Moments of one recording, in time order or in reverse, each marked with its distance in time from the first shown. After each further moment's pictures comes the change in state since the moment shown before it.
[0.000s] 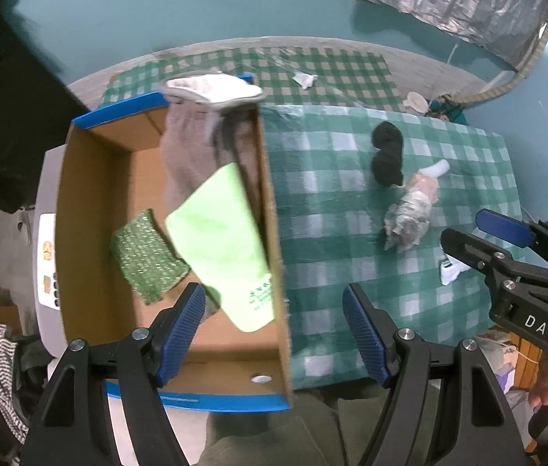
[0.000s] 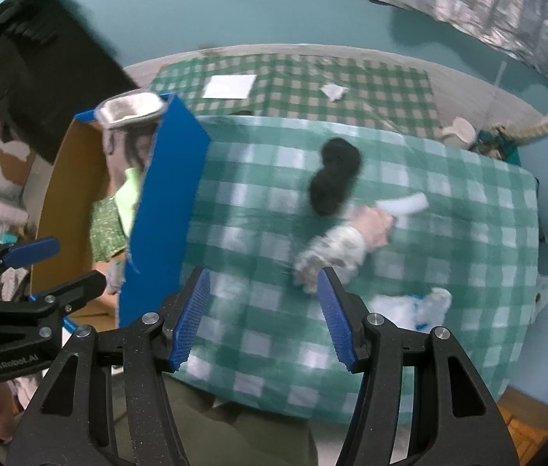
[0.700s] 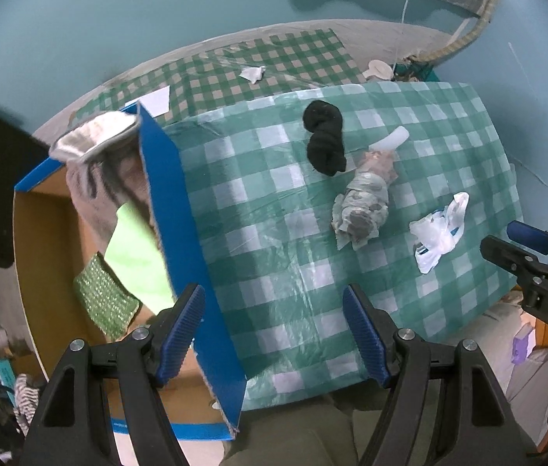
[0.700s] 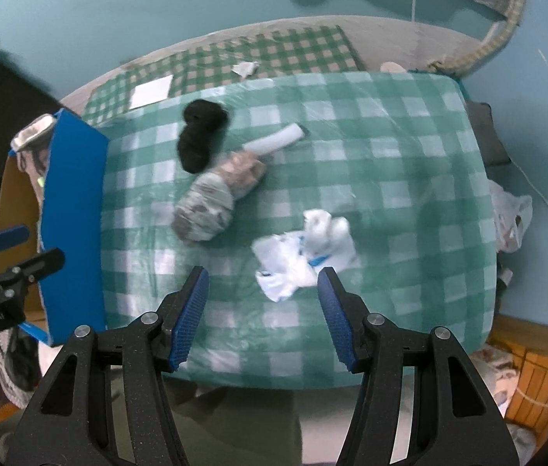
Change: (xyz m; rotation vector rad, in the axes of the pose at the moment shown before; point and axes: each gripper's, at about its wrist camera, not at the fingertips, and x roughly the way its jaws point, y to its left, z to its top) left arm 0.023 -0.082 0.014 0.202 0.024 0.010; right arm -0.010 -0.109 -0.059 0.238 0.027 -0.094
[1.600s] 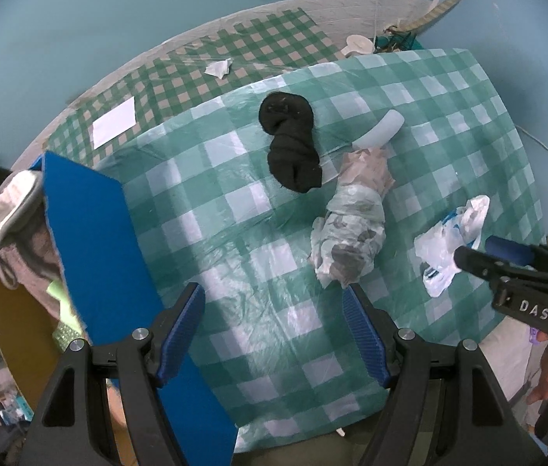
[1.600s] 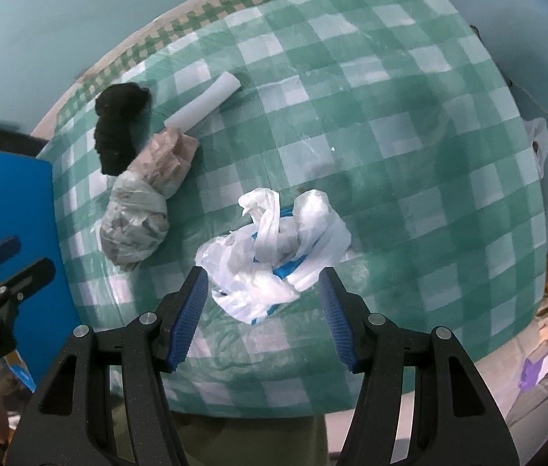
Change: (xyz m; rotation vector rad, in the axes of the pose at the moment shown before) left arm 0.061 -0.039 0.042 0.127 0.047 0.008; right arm 0.083 -0.045 0.006 0.224 0.114 0.054
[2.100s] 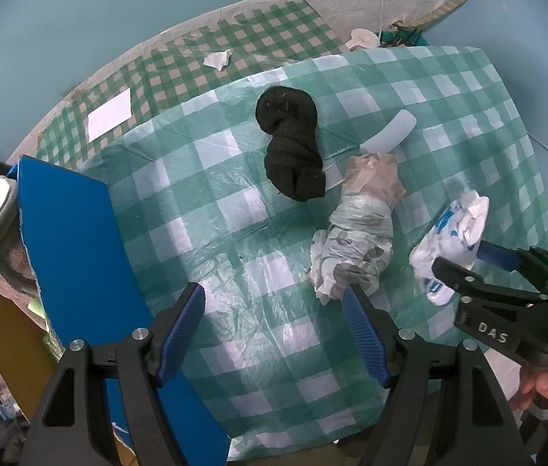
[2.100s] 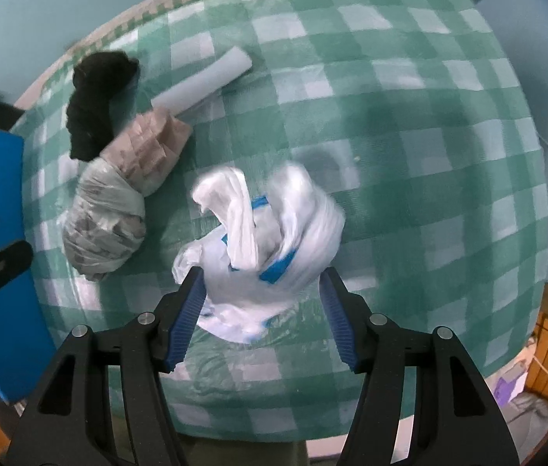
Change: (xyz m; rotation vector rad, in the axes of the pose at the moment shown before) left arm 0.020 -0.002 0.015 -0.019 0.035 -0.005; right arm 0.032 0.015 0.014 -0.094 0.039 -0.097
